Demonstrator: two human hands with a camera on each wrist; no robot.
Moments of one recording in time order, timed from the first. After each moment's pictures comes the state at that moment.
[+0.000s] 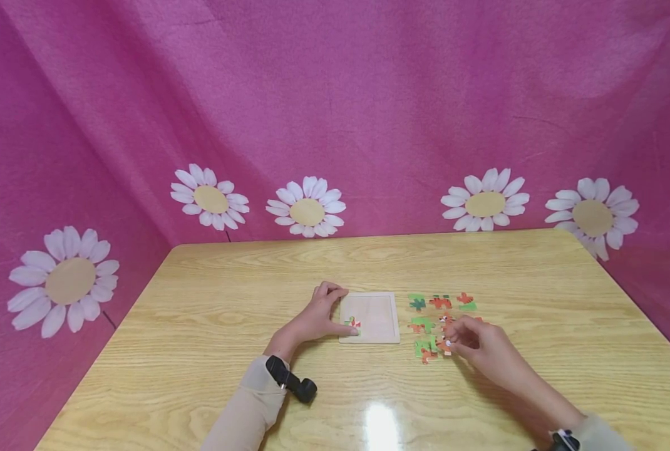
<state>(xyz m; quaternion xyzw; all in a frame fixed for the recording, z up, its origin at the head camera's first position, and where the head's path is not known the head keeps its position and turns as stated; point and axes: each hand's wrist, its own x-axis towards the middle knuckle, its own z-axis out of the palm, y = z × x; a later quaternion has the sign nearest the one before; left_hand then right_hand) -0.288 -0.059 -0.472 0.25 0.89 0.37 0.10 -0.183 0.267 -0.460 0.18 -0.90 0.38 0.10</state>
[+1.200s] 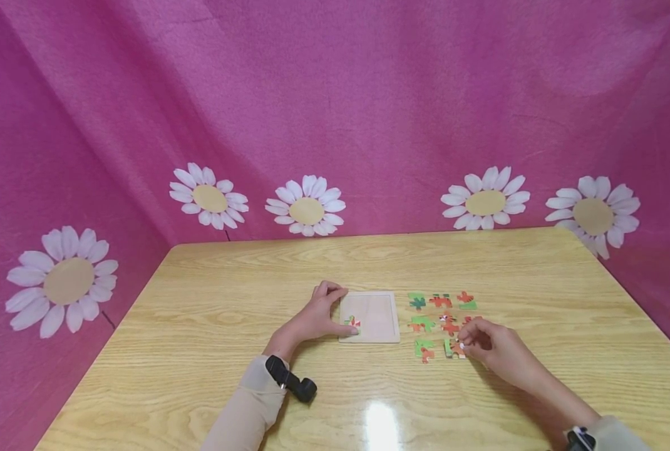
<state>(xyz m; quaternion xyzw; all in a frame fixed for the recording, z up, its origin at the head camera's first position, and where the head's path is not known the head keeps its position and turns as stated) -0.288 -0.059 -0.471 0.24 0.89 0.36 0.11 -0.184 0.290 -0.467 0.16 -0.91 0.37 0.07</state>
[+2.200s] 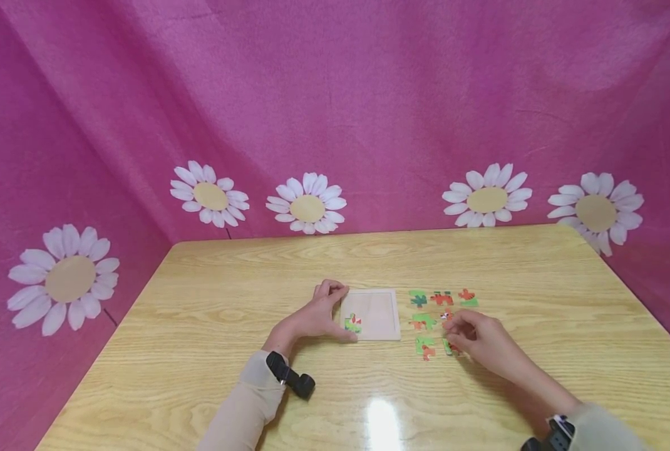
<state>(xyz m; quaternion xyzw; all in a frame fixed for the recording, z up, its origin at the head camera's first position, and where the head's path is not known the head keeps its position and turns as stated) -0.287 -0.061 -0.465 0.26 0.89 0.34 0.15 -0.194 0.268 -0.457 0.14 -0.92 0.37 0.05</state>
